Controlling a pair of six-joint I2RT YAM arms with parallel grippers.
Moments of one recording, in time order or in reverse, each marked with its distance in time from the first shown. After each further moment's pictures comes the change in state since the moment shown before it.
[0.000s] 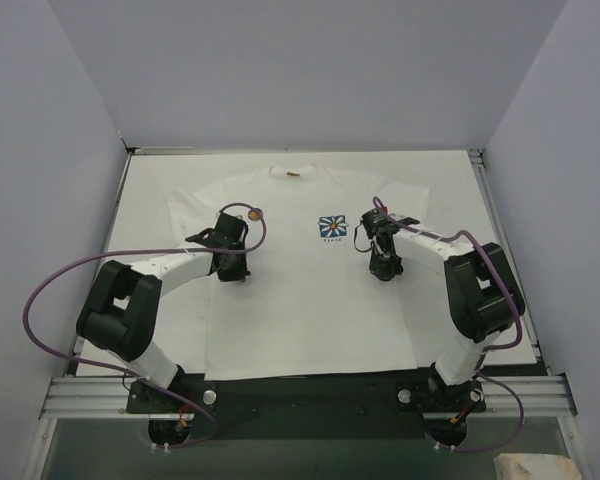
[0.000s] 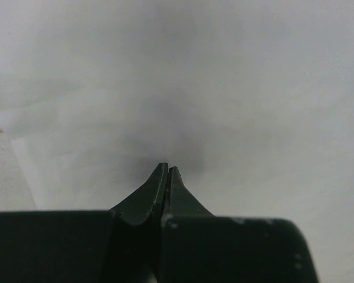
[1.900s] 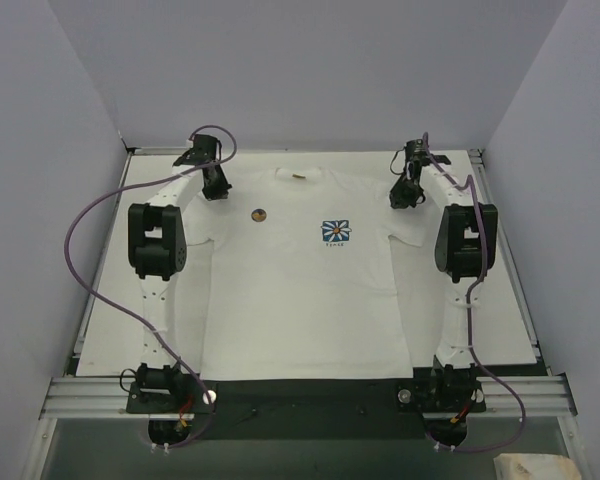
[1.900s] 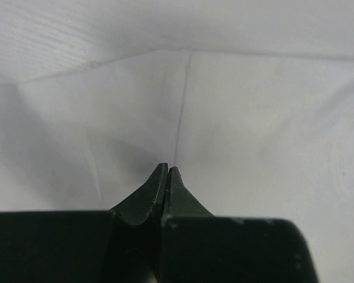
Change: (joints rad) left arm 0.304 0.728 1.060 -0.192 0.008 0.000; right arm -0.341 0.538 0.869 -0.092 -0.227 0.043
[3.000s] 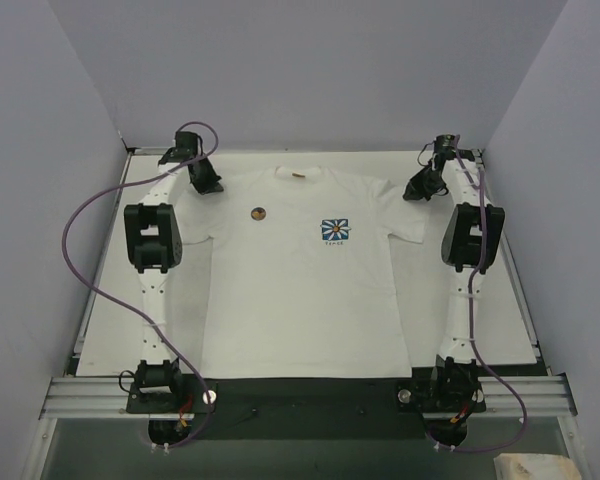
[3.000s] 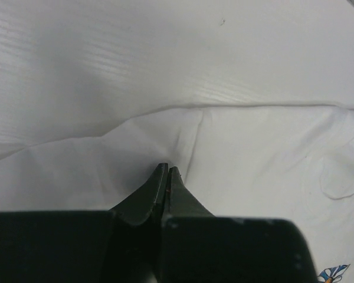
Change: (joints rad) left arm 0.105 0.227 0.305 -0.046 0.218 -0.055; right arm -0.157 0.279 0.389 -0.134 -0.238 0.142
